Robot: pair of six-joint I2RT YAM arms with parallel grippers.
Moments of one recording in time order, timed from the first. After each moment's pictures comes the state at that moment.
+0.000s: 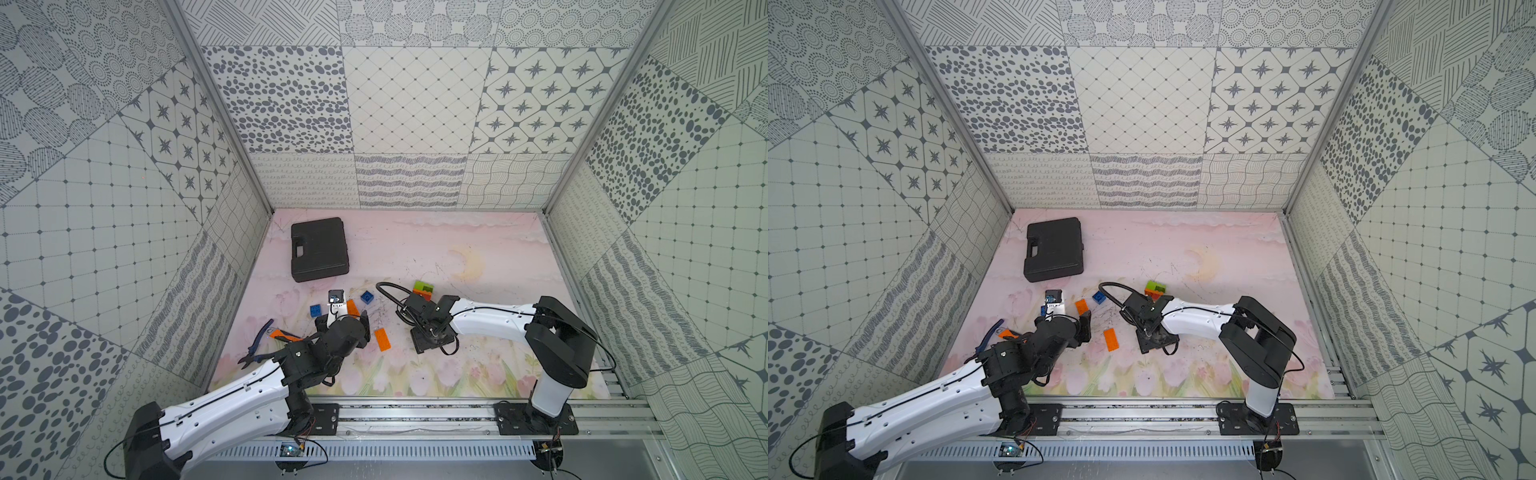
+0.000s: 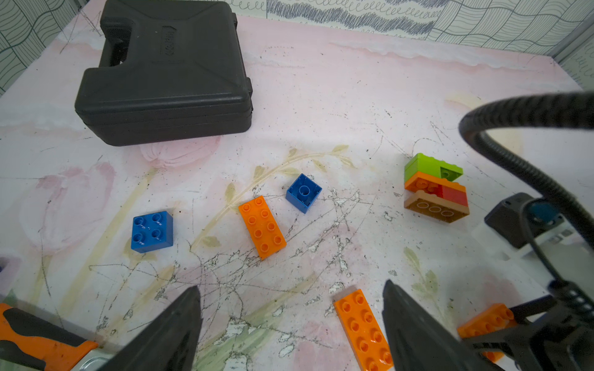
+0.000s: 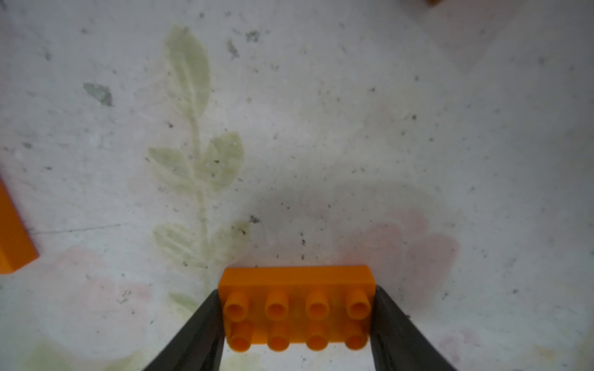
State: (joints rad) left arm -0.97 0.76 0.50 -0.48 -0.67 -0.68; right arm 0.99 1.77 1.07 -0.73 0.11 0.68
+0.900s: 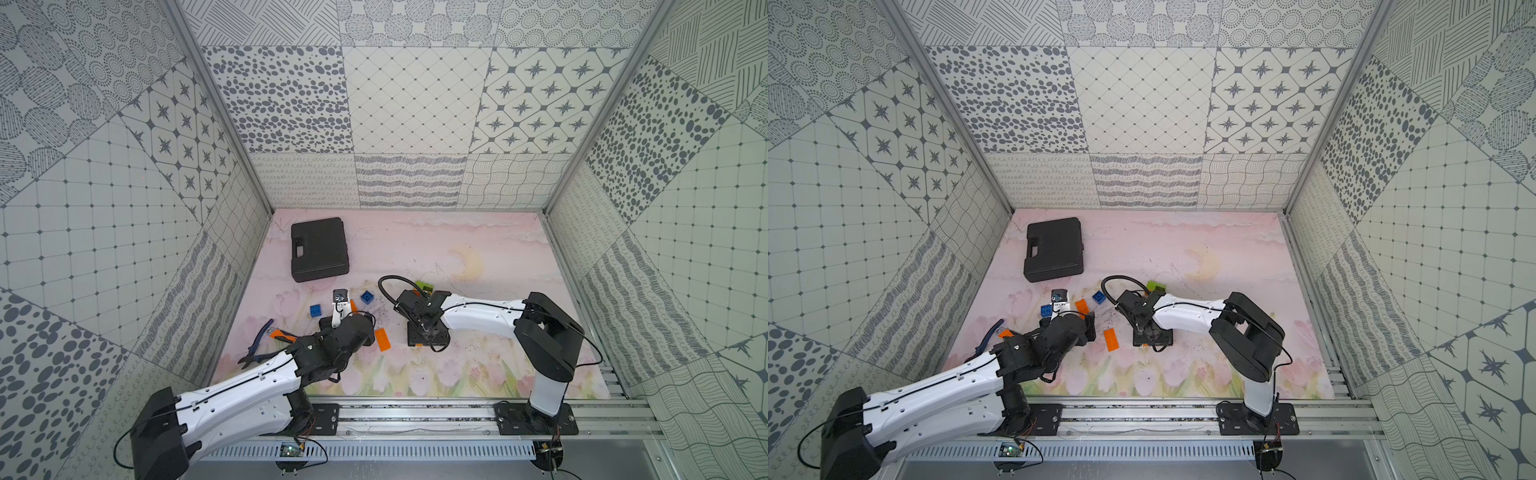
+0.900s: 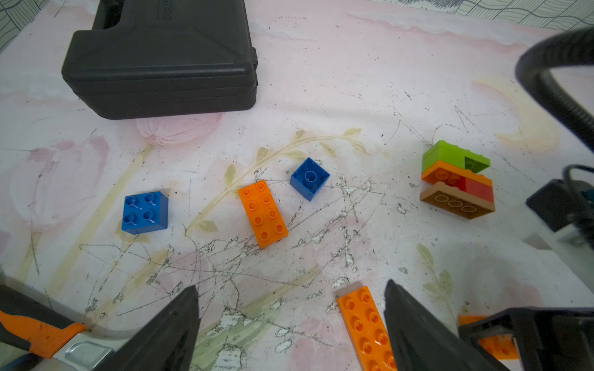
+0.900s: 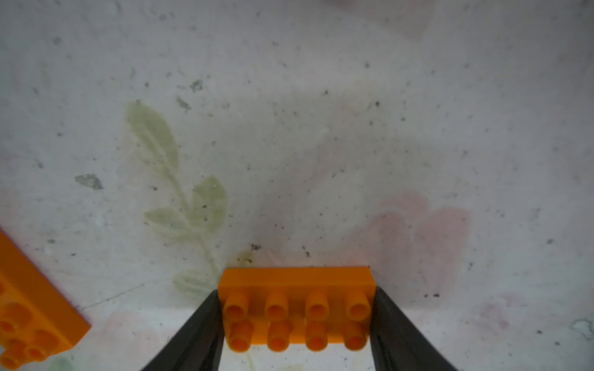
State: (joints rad) left arm -0.96 0.87 0.51 -0.48 -0.66 -0.76; right arm 0.99 1.84 1.17 -0.80 0.12 0.95
